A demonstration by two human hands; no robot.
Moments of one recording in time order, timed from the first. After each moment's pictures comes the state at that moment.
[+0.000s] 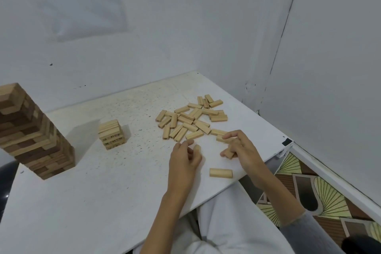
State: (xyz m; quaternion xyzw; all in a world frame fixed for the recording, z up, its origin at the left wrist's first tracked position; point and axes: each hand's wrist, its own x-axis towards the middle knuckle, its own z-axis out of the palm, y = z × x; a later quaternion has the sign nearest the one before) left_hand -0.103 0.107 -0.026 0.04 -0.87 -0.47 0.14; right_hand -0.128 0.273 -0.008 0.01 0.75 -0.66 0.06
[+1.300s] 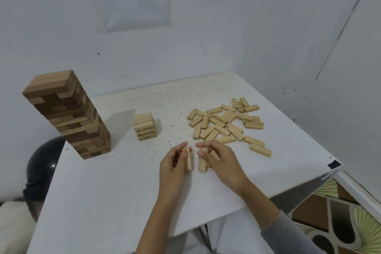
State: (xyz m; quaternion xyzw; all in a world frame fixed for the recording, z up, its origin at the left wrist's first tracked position) left_hand -0.079 0.042 -0.033 0.18 -0.65 -0.72 0.15; right_hand -0.140 0.171 -0.028 -0.16 0.74 -0.64 0.11
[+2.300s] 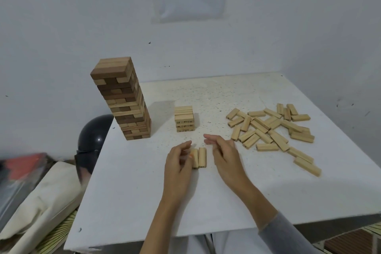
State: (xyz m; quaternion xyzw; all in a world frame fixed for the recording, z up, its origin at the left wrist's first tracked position) left_hand -0.047 -0.010 -0.040 0.24 -0.75 -0.57 0.24; right_hand -0.134 0.098 -0.038 -0.27 0.77 -0.57 0.08
